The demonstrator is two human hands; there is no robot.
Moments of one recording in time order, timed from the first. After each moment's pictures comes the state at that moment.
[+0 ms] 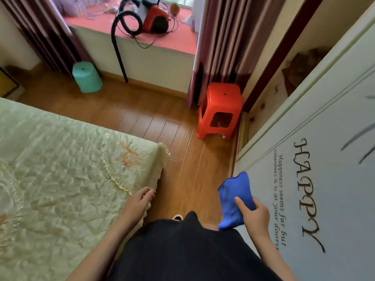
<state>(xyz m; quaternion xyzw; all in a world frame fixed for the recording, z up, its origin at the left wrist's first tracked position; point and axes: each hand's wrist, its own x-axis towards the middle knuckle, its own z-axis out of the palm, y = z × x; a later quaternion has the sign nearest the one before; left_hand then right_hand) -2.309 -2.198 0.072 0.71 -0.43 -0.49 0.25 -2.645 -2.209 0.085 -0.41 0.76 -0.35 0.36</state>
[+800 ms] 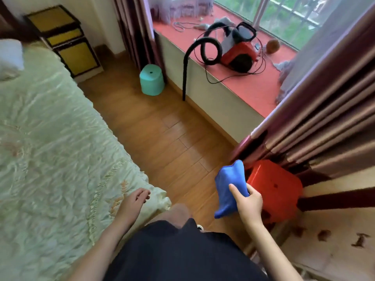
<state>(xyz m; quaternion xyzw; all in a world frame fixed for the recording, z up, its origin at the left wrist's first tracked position) -2.270 -2.609 0.076 0.82 -0.15 -0.39 0.38 -2.515 -2.828 0.091 -0.58 0.59 -0.24 0.51</state>
